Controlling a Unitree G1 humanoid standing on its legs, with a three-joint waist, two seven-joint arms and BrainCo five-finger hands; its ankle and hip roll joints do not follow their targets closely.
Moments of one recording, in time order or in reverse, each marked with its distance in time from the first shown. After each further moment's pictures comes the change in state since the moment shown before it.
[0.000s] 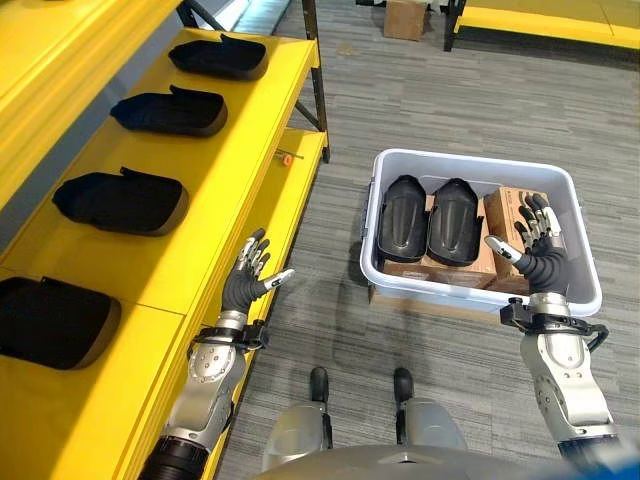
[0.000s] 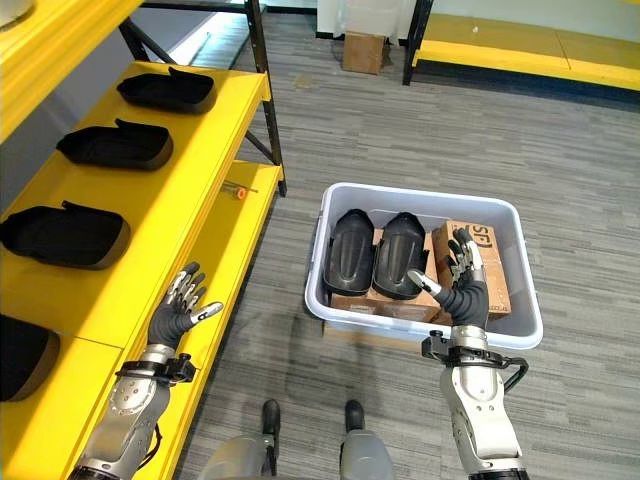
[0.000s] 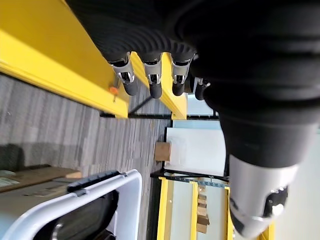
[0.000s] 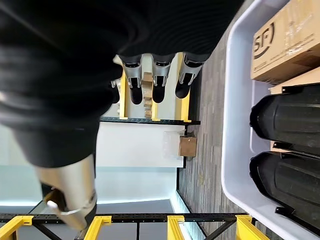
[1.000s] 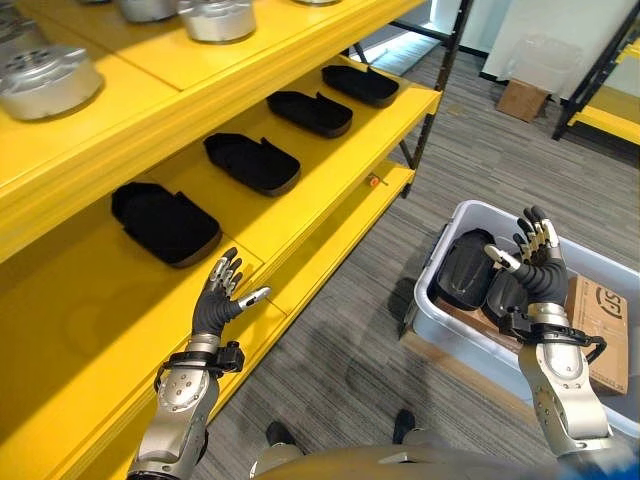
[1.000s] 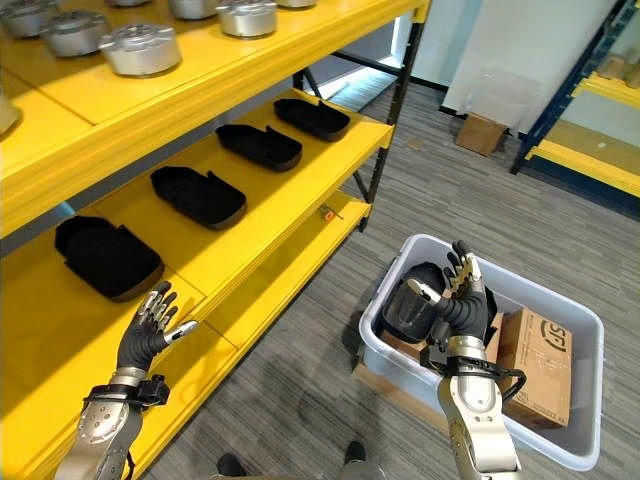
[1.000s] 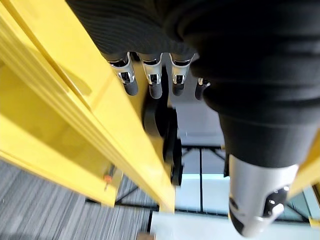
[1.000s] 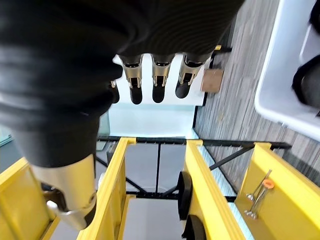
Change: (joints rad) left arm 0.149 0.032 0.104 -0.060 0.021 0.020 -0.018; right arm 0.067 0.018 -0.024 -0.047 0.002 0.042 -0.019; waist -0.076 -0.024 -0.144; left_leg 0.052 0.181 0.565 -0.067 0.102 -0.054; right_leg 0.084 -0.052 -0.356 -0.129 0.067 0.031
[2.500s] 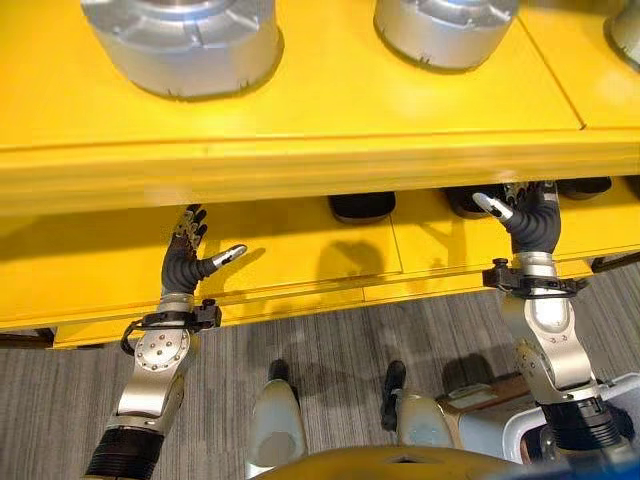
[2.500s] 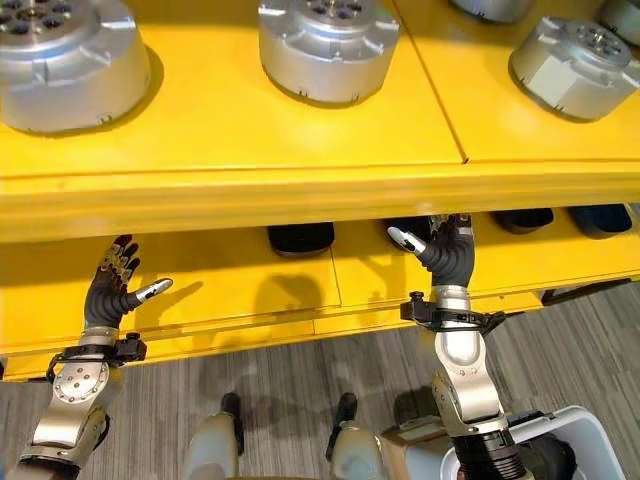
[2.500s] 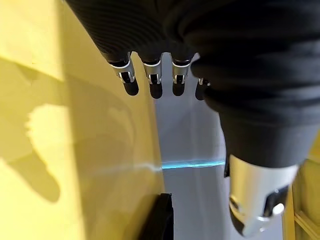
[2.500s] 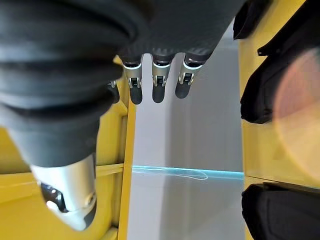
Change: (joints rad) left arm -0.139 0.124 0.051 0.047 0.051 -0.061 0.087; right arm -0.219 -0.036 0.075 -0.049 0.039 -0.042 -0.013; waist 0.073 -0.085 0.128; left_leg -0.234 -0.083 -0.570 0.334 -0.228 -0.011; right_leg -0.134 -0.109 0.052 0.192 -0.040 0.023
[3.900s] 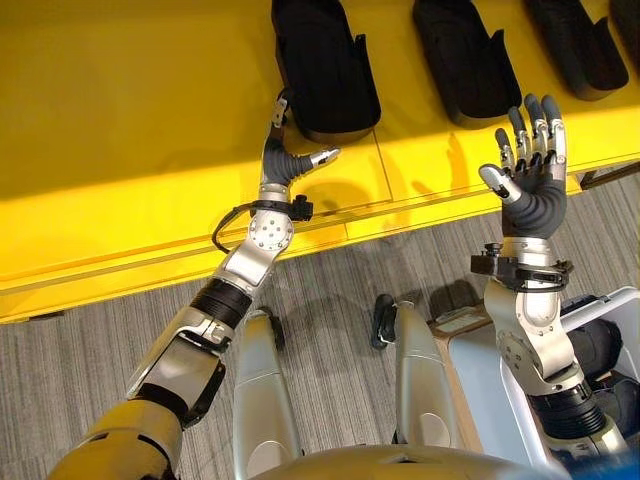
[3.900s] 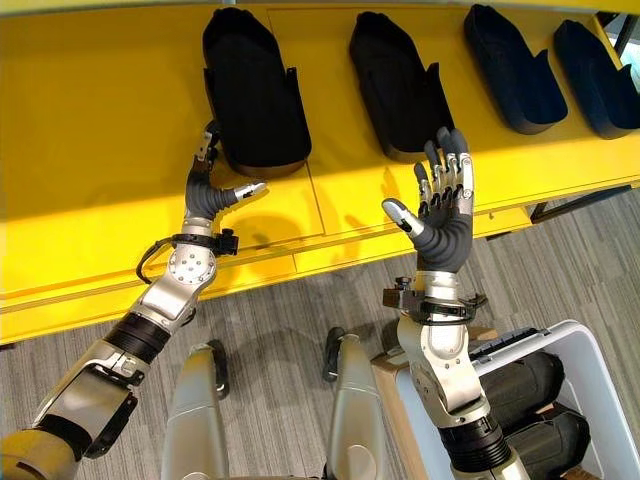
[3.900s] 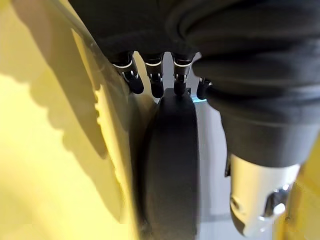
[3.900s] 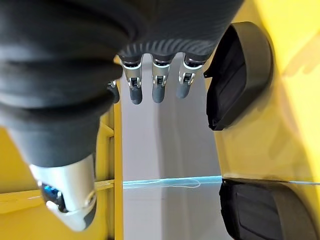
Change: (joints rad) left arm -0.749 -0.118 -0.368 0.347 0.144 -0.011 0.324; right arm -0.126 -0.001 0.153 -0.100 0.080 -0.152 -0.137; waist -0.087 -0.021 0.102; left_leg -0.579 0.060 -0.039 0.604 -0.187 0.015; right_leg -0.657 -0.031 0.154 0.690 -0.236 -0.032
